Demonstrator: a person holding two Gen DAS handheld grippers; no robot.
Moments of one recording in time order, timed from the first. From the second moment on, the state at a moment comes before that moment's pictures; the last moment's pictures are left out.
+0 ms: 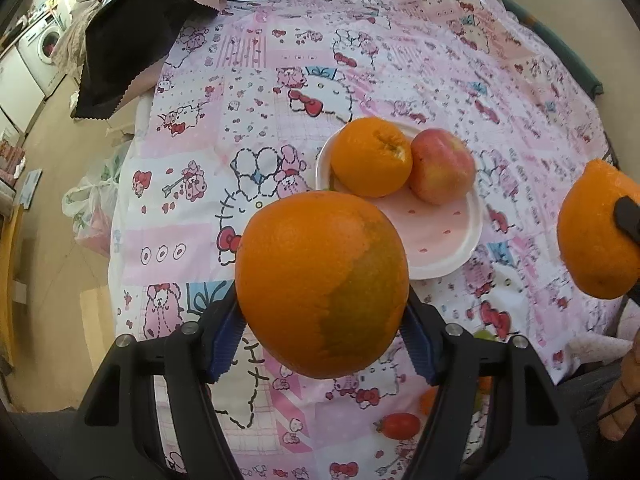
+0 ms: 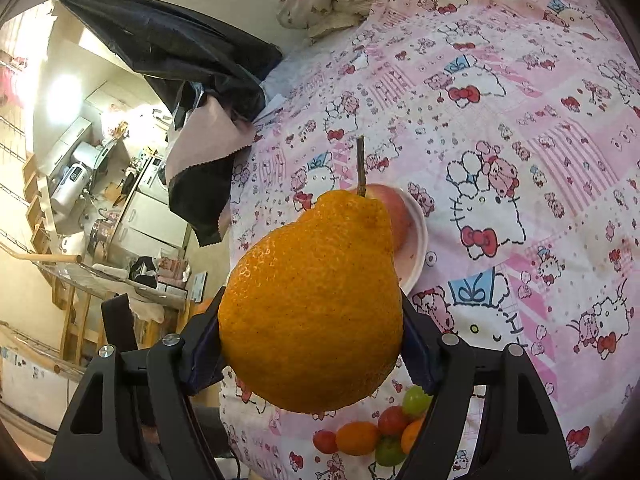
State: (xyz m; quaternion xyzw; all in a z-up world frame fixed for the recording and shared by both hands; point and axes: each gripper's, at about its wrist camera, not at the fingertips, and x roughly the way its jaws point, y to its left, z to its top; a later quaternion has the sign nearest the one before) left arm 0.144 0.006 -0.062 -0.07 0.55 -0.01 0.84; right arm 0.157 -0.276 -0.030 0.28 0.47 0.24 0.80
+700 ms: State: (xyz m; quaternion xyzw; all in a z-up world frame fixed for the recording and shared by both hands) left arm 0.249 -0.006 -0.008 -0.09 0.52 -0.07 0.84; right arm 0.221 -0.298 -0.005 0.28 0.46 0.23 0.81
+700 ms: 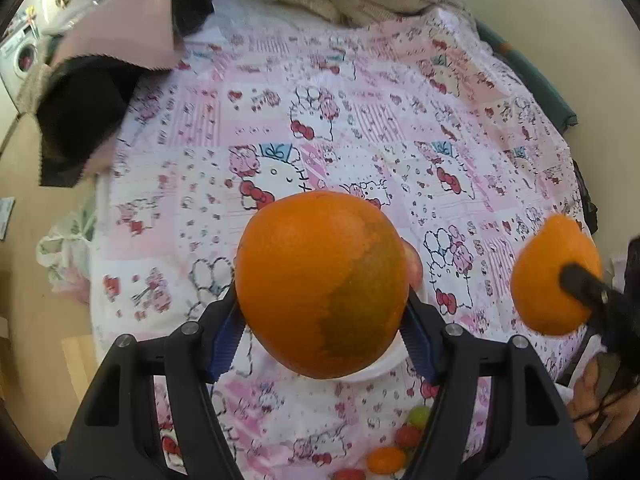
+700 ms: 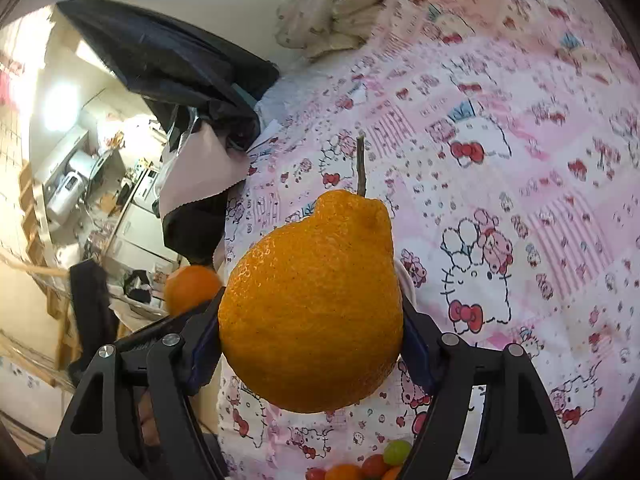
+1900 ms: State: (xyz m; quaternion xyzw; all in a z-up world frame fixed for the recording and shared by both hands) left arm 0.383 -0.076 -0.133 -0.04 0.64 -0.07 0.76; right arm 0.241 -0.321 -0.019 0.34 0.46 0.22 0.79
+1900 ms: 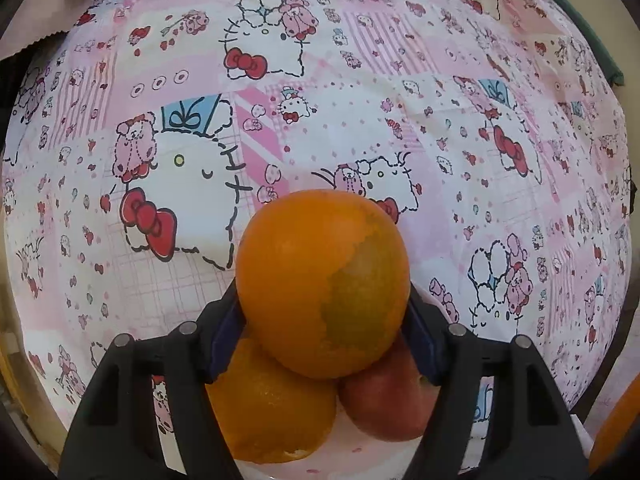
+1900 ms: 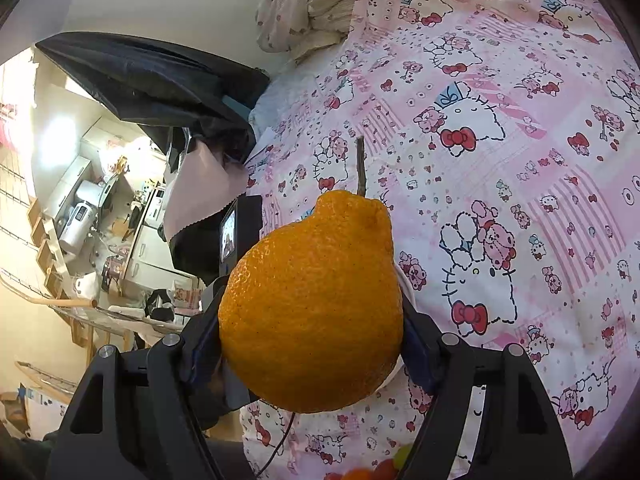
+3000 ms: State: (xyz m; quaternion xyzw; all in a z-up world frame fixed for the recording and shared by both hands) left arm 0.376 -0.058 -0.088 -0.09 0.60 -0.09 0.79; right arm 0.242 -0.322 -0.021 0.34 0.47 0.22 0.79
